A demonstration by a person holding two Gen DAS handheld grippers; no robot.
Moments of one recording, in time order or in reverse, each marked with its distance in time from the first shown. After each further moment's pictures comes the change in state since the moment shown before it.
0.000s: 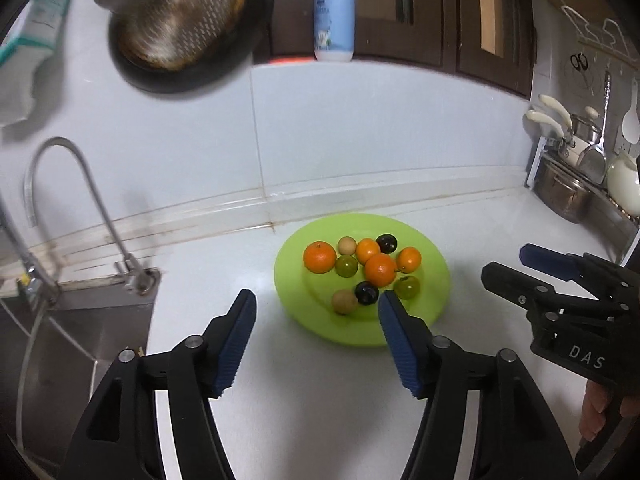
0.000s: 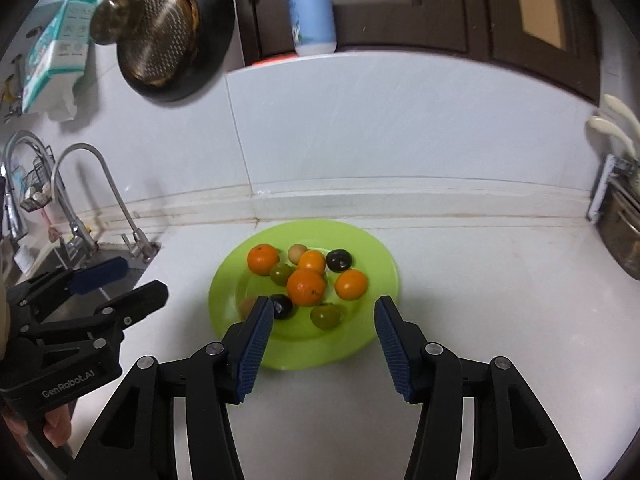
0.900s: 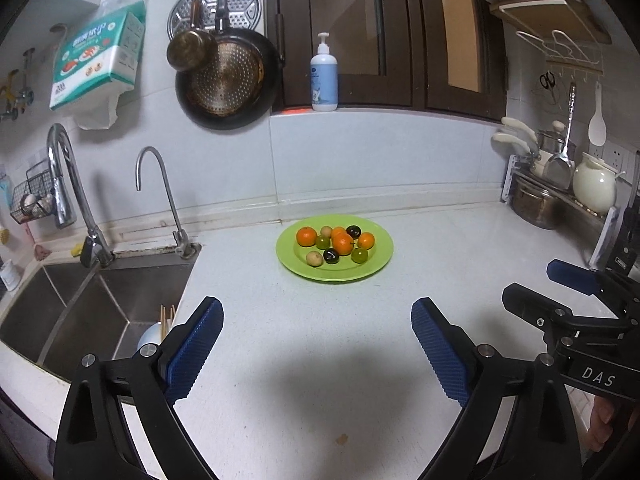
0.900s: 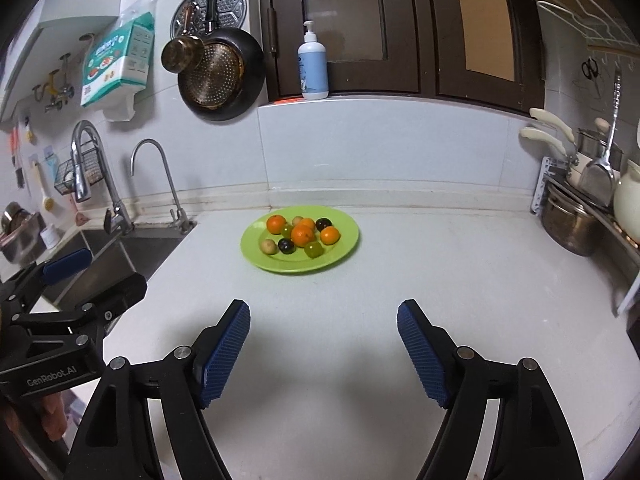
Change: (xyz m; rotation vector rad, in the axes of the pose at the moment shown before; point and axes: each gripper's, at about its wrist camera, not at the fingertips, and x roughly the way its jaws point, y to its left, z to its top) left arm -0.164 -0.072 -0.078 -0.043 -0.121 0.095; right arm -0.177 -0.013 -0.092 -0.046 -0.089 -0.009
